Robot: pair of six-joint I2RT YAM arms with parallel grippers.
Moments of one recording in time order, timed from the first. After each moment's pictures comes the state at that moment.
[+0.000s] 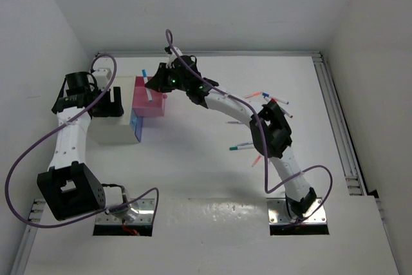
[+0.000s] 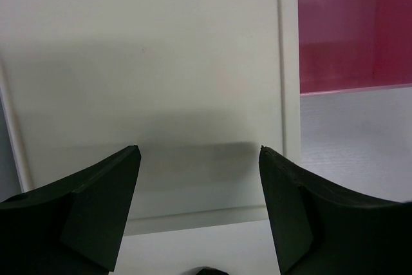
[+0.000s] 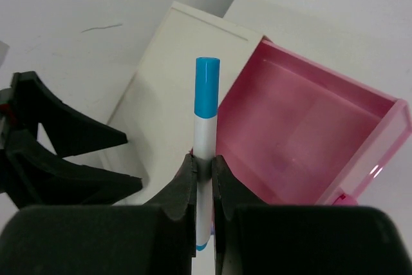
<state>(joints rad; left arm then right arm) 0.30 1.28 1.12 -0.71 0.25 0.21 0.78 2.27 1.92 0.11 -0.23 0.67</state>
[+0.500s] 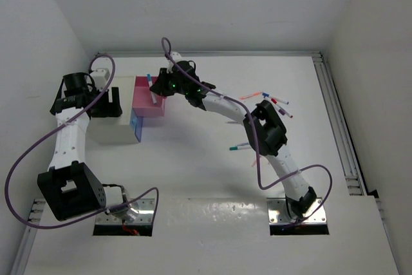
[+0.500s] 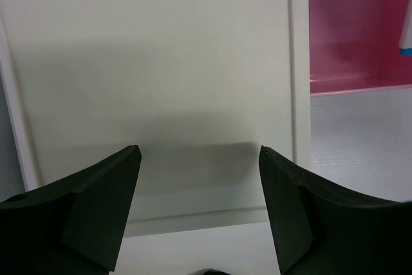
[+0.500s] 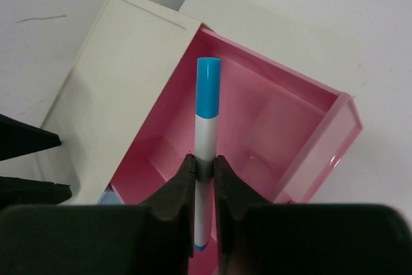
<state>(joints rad) 0.32 1.28 1.11 -0.70 0.26 0.23 0.78 2.34 1.91 0.14 -0.17 0.58</state>
